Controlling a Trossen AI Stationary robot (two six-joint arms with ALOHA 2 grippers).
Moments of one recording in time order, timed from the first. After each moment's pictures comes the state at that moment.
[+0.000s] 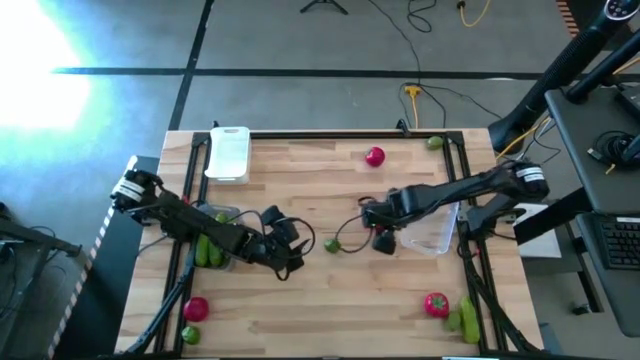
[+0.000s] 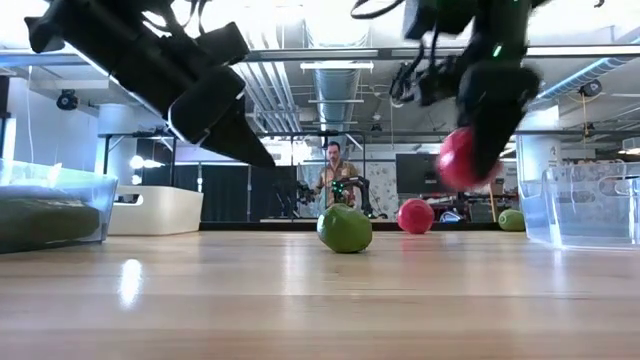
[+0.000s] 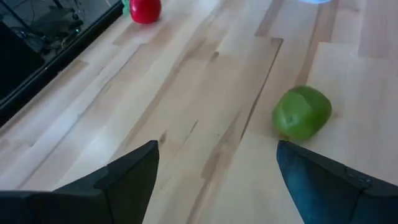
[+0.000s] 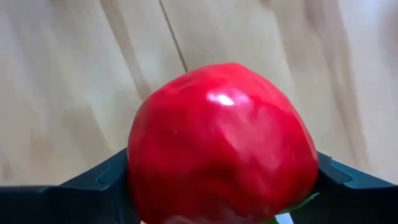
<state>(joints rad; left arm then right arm) -0.37 1.59 0.77 -0.02 -0.78 -0.44 0.08 1.56 1.11 -1.01 0.10 0.44</state>
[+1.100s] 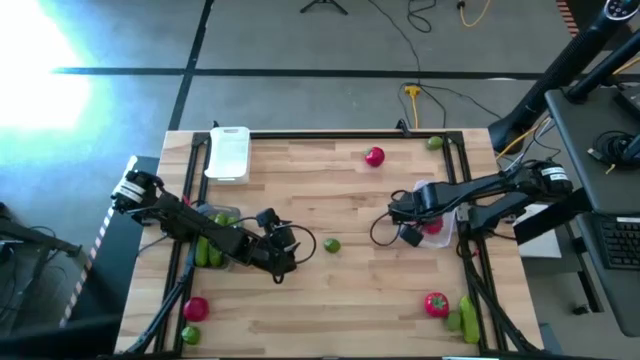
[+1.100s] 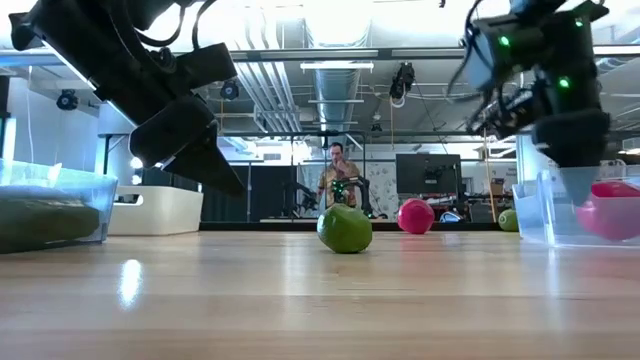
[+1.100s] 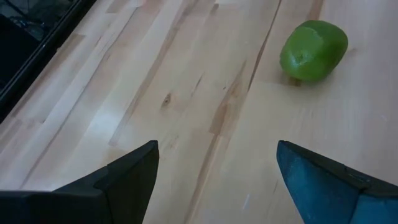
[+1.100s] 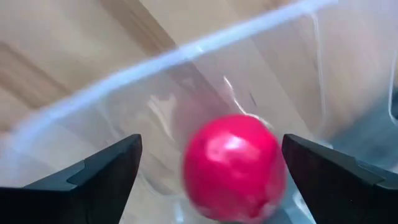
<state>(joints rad) -0.39 1.60 0.78 -0.22 -0.75 -0.48 0.02 1.38 0.82 -1.14 0.12 0.72</state>
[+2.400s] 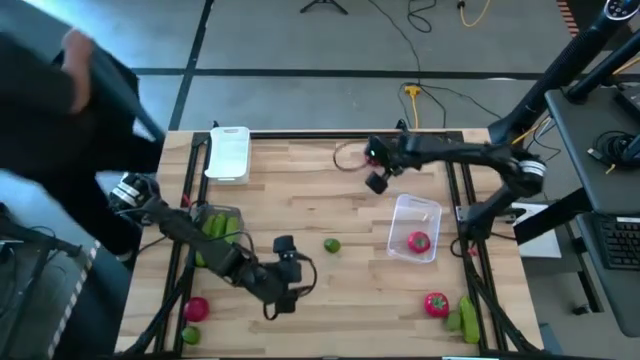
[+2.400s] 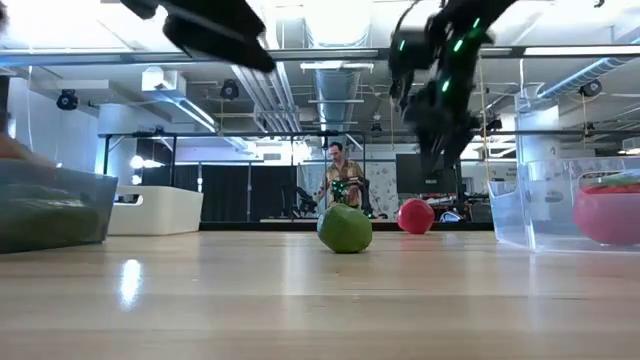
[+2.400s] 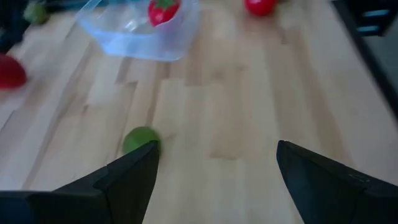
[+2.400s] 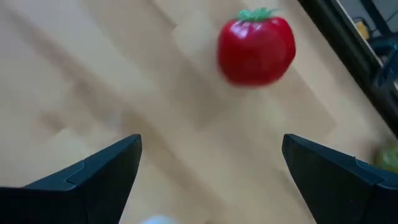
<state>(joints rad) -0.58 1.60 1.06 -0.20 -0.56 -0.31 -0.45 1.60 1.19 -0.88 0.21 0.23</state>
